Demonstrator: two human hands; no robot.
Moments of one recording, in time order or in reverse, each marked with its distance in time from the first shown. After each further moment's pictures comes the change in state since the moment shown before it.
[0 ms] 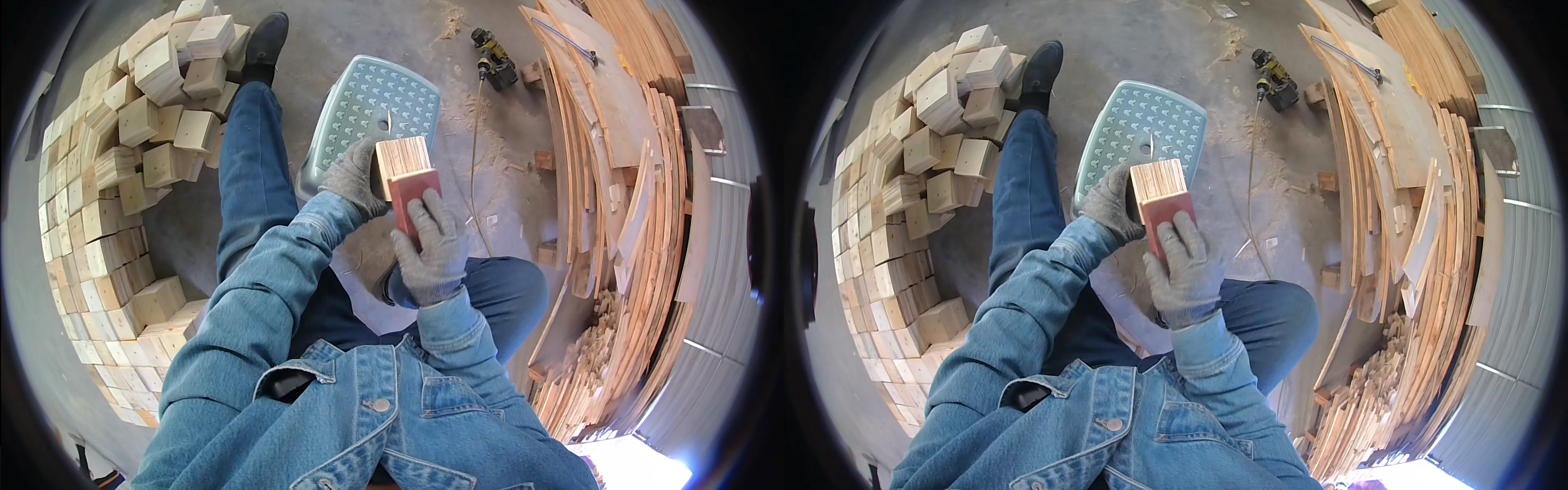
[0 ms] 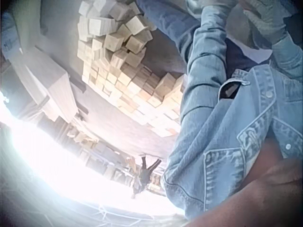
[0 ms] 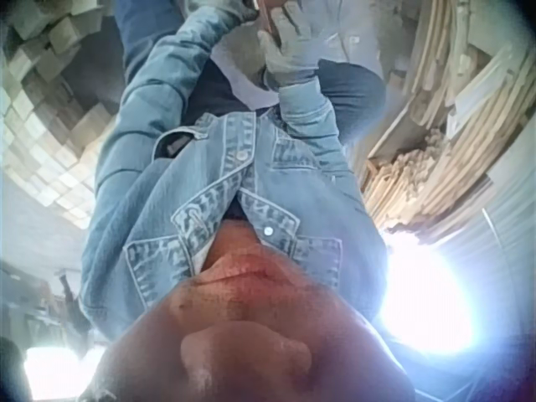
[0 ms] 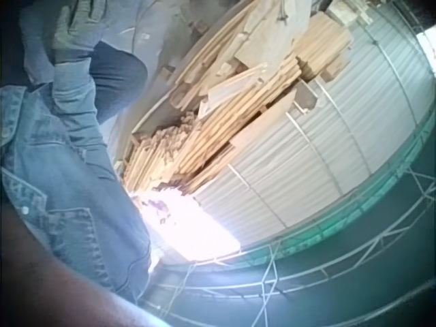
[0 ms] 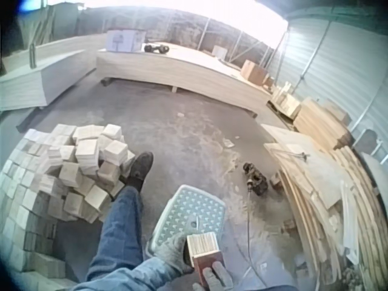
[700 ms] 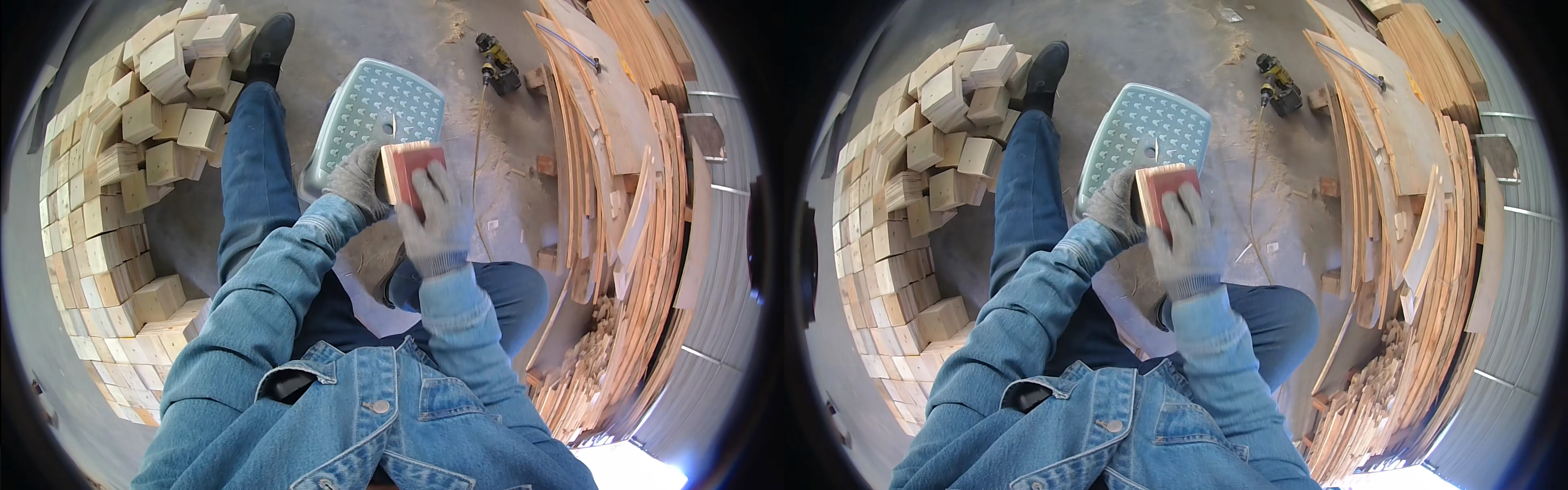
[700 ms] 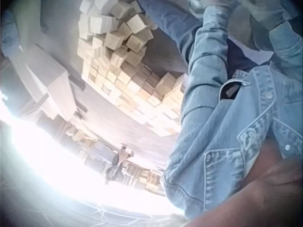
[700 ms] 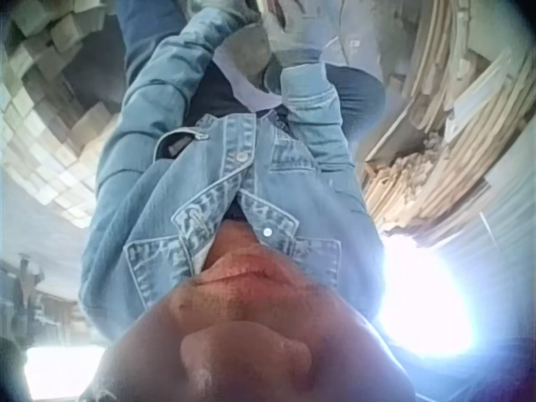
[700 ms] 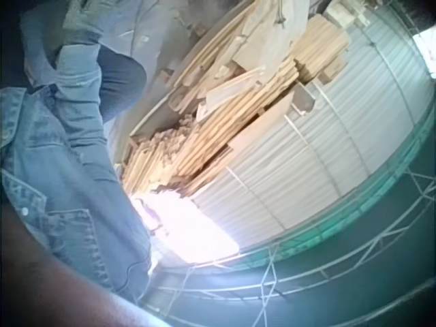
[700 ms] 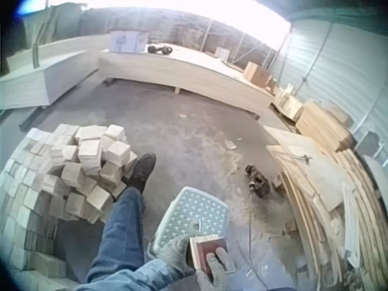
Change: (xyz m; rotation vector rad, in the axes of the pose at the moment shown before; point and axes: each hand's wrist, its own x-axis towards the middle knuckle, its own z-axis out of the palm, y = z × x) left_hand 0.000 -0.003 0.003 0.014 0.027 0.004; right_hand 0.048 0.002 0.005 -0.030 -0.040 0.018
